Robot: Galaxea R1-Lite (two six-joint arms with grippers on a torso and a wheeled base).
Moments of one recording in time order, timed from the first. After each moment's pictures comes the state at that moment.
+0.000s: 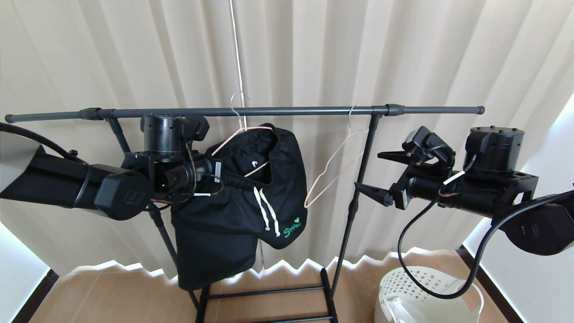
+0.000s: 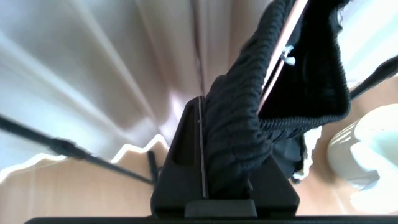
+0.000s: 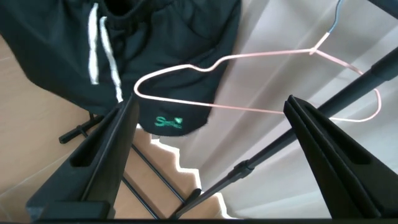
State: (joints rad) left arm -0.31 1.94 -1.14 -0.43 0.14 0.03; right arm 0.26 1.82 -0.84 -0.73 0.44 -0.38
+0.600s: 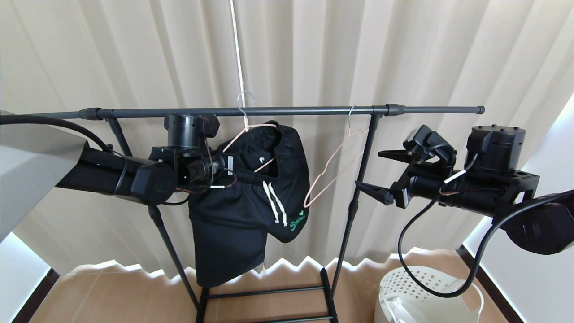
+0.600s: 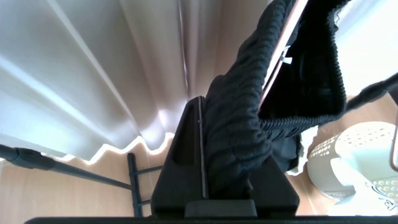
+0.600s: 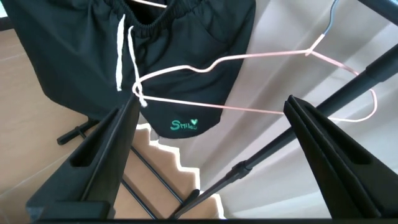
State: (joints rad) left arm -0.32 2.06 -1.30 -0.37 0.16 -0.05; right arm 0.26 1.82 -0.85 -0.73 0.44 -0.38
